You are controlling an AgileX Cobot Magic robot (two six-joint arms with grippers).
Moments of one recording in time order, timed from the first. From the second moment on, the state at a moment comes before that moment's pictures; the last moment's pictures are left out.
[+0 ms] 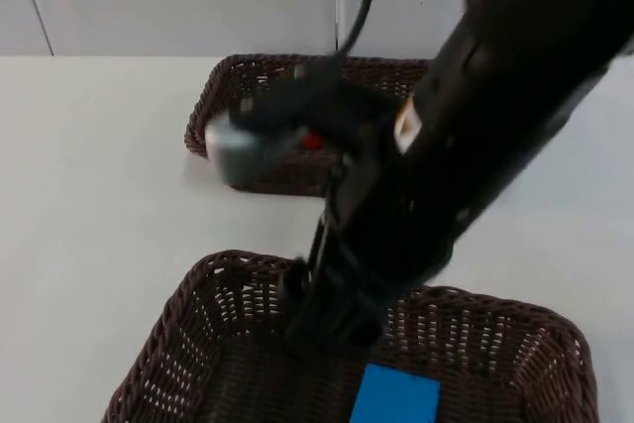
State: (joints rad) right arm 0.93 1.77 -1.15 0.21 0.61 -0.30; left arm -0.30 0.45 -0.61 0.01 0.67 0.10
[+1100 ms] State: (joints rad) right arm 0.93 1.29 -0.98 0.17 0.48 -0.31; left arm -0.30 0.45 -0.61 0.01 0.68 0.10
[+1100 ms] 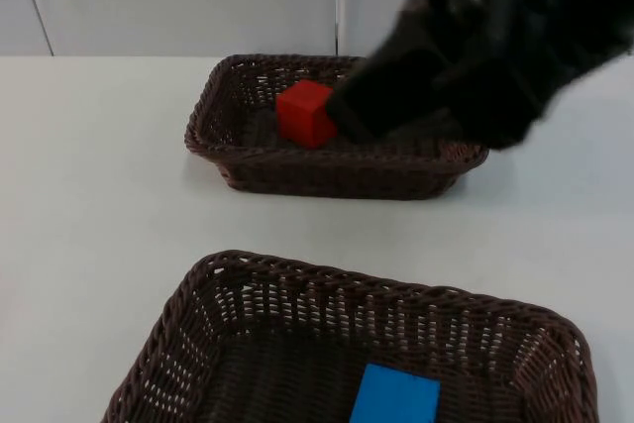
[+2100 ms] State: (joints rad) right arm 0.93 0.70 -0.60 0.17 0.43 -0.27; left arm -0.30 0.12 -0.61 -0.03 0.86 0.14
